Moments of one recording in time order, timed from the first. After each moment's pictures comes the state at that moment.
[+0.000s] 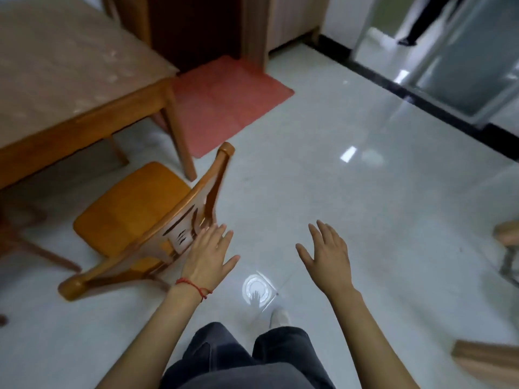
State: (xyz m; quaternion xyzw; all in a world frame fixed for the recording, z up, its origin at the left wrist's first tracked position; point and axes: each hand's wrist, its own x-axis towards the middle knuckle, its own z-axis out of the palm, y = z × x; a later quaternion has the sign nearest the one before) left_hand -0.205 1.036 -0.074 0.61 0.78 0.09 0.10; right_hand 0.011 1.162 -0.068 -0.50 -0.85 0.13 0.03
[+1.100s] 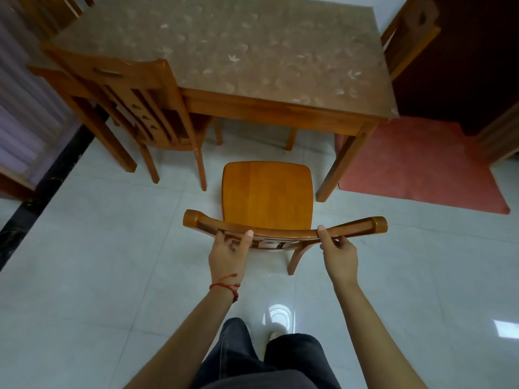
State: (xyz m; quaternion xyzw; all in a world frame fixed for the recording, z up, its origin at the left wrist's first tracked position) left_hand -0.230 1.015 -0.054 -0.23 0.79 0.58 0.03; right_hand -0.224 1.204 -0.069 -0.35 -0.77 0.54 0.02
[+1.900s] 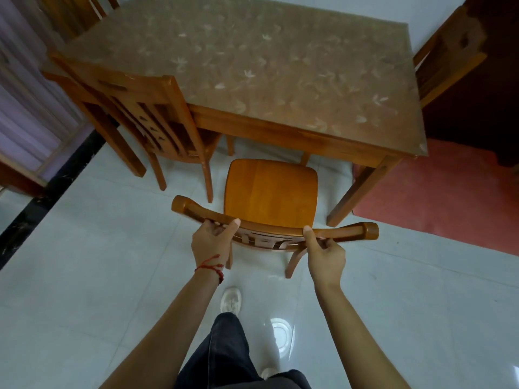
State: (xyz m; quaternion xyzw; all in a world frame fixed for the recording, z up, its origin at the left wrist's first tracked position) left_hand -0.373 1.015 -0.061 -0.28 0.76 0.58 -0.05; right_hand -0.360 1.203 -0.080 -0.31 -0.76 0.56 0.05
